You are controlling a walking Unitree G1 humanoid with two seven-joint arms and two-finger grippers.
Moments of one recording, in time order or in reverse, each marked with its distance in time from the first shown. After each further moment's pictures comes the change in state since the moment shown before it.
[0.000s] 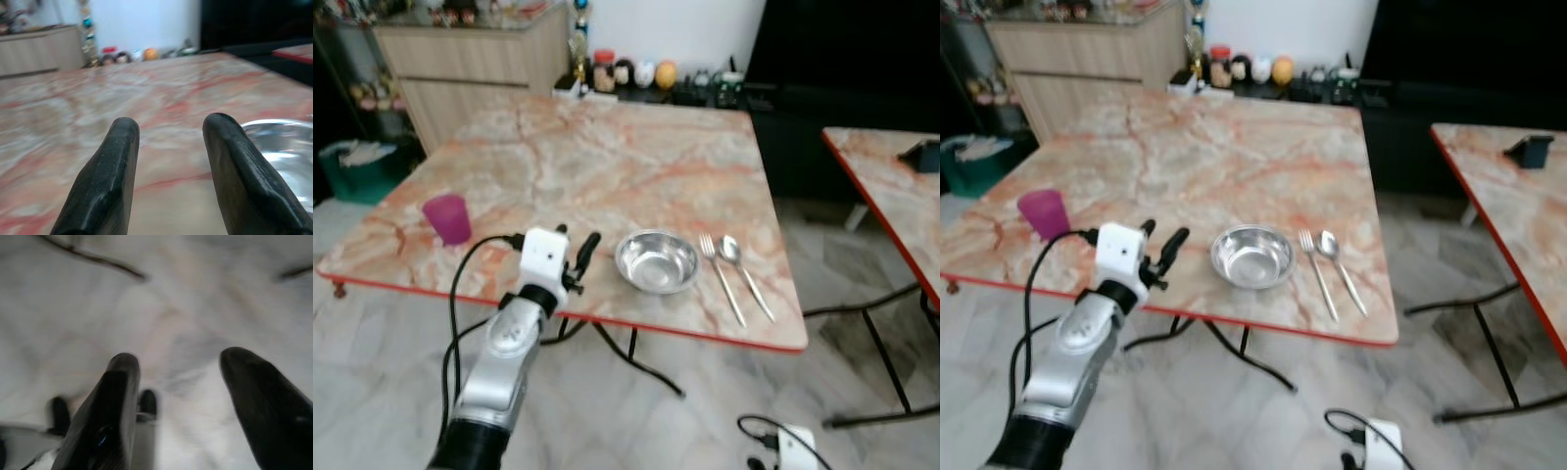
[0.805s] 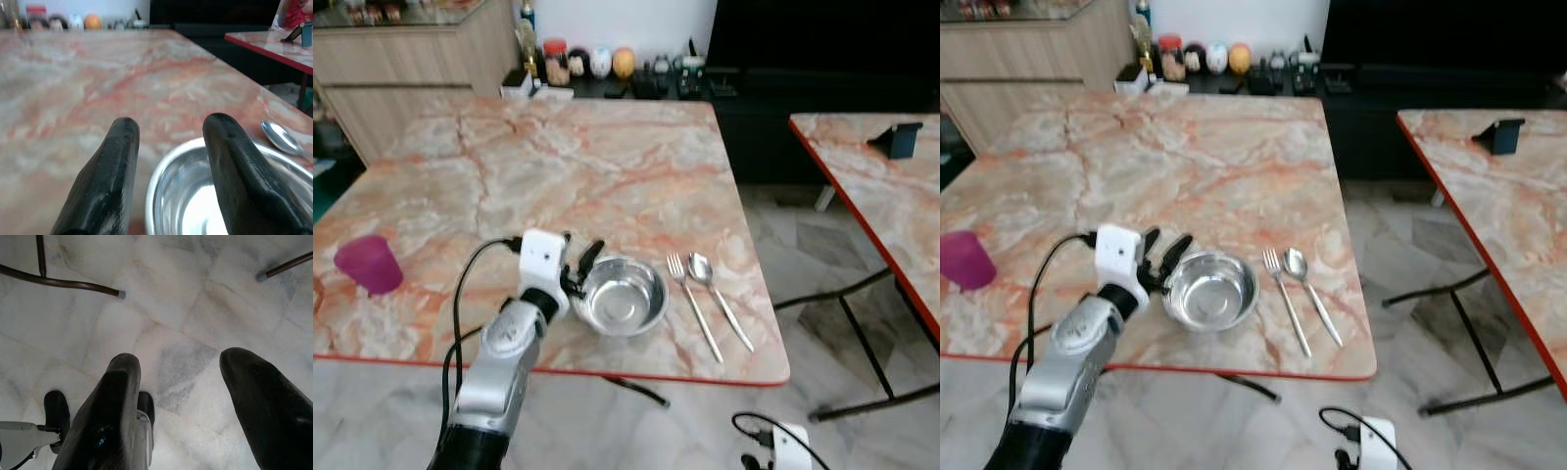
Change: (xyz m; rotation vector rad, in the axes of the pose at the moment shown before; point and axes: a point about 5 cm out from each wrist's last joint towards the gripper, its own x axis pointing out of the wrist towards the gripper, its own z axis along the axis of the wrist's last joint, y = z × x) left arm -0.007 -0.013 -0.003 -0.171 0.114 -0.104; right arm -0.001 -0.011 0.001 -0.002 0.002 -0.028
